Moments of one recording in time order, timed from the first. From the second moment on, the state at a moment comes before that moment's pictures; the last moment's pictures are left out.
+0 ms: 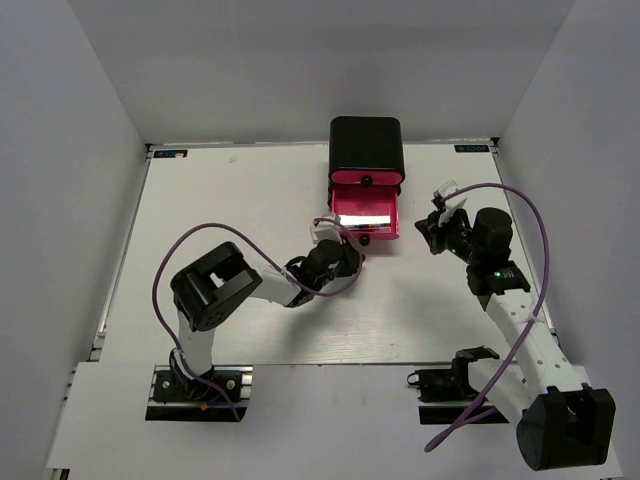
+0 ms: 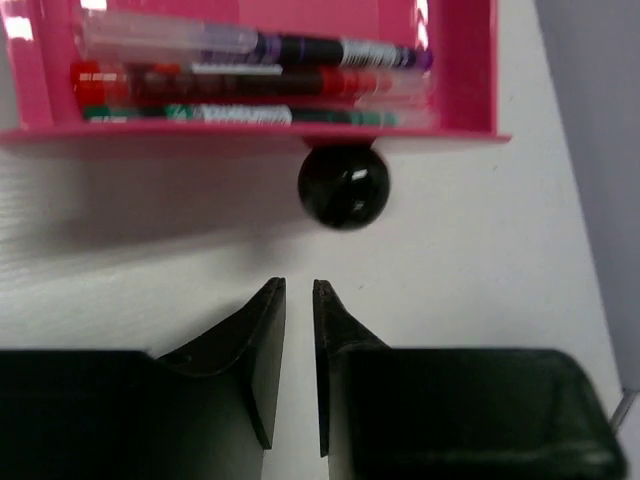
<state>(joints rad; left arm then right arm) -0.93 1.92 0.85 0.68 -0.25 -0.83 0.14 0.91 0.64 -0.03 -0.48 -0.26</state>
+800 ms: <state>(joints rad) -0.93 1.98 0.97 0.71 -0.34 -0.85 0.09 0.90 0.62 -0.01 -0.55 -0.24</state>
